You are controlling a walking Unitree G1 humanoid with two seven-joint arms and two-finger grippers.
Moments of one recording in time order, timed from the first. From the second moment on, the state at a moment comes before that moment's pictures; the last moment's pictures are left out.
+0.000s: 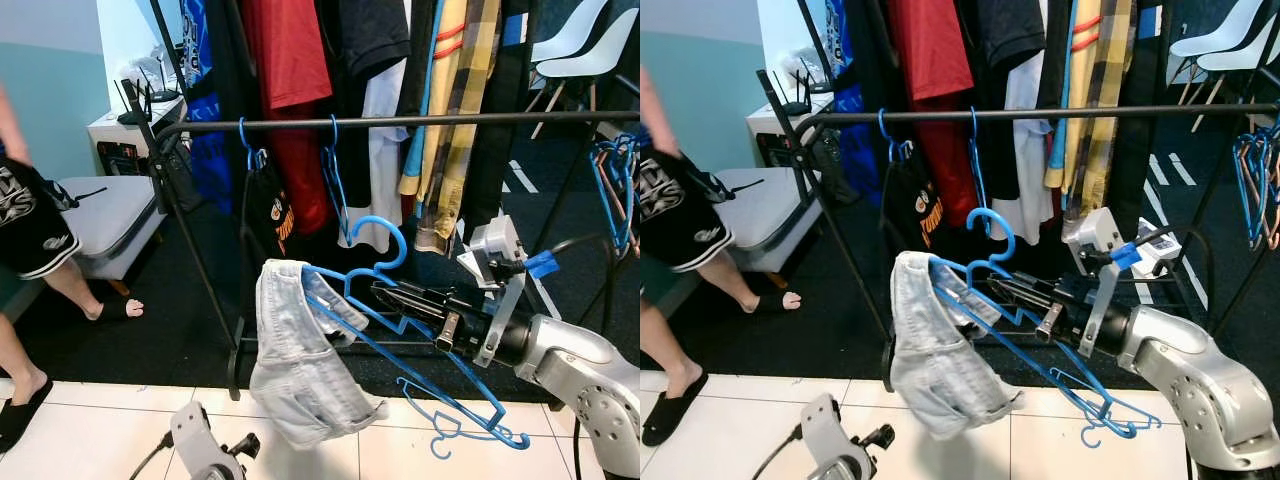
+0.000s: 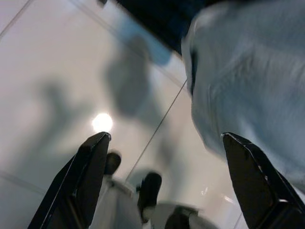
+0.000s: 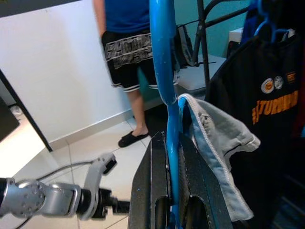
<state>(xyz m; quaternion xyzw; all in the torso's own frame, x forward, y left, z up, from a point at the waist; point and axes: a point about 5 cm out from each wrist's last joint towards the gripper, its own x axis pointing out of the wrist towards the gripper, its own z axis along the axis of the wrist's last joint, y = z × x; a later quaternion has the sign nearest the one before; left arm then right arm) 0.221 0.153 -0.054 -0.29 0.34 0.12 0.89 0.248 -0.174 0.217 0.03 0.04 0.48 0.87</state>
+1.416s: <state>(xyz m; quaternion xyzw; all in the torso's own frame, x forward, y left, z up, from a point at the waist) 0.339 0.113 0.176 -0.20 -0.10 -0.26 0.94 0.289 -0.130 0.261 -0.02 -0.07 0.48 0.87</state>
